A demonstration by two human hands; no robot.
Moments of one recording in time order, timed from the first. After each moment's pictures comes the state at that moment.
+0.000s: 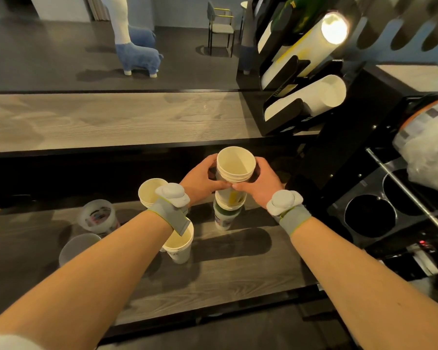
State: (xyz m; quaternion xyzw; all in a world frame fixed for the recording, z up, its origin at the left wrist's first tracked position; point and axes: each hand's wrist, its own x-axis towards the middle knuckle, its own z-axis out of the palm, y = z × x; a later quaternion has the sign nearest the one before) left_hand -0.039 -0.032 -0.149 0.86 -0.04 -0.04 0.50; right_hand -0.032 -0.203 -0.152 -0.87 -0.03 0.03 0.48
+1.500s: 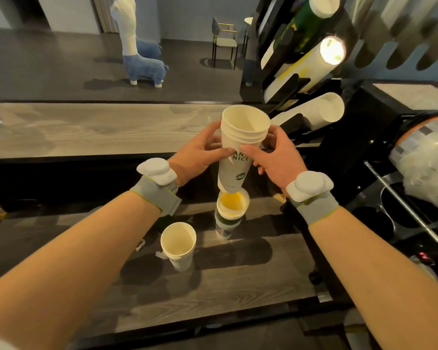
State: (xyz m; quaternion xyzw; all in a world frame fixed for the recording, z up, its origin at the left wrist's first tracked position) left_hand -0.022 -0.002 -0.074 0.77 -0.12 -0.08 0.63; right_hand -0.026 -0.202 -0.061 -0.84 -0.08 -0.04 0.54
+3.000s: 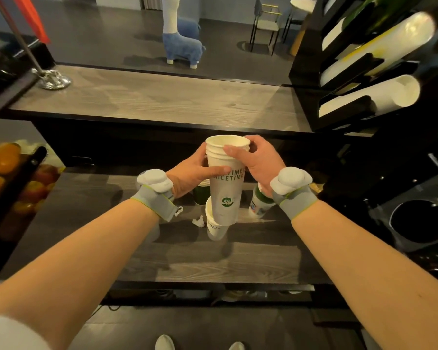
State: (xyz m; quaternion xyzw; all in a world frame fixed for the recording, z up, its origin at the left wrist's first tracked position) left_hand -0.108 0.098 -0.156 0.74 -0.01 -0.12 0.66; right_hand -0.085 -0.081 -0.100 -0.82 -0.11 0.11 0.56
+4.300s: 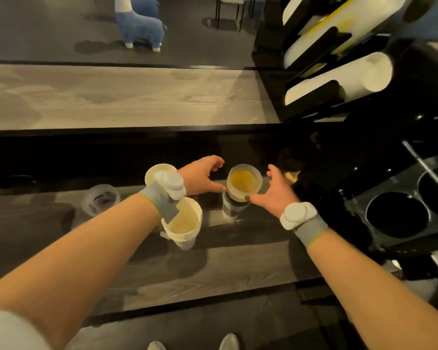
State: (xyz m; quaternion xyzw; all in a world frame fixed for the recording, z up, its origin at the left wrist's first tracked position) left_hand -0.010 0.017 -0.193 0.92 -0.12 -0.16 0.34; right_hand -0.029 -0.211 -0.208 -0.92 0.04 0.12 0.37
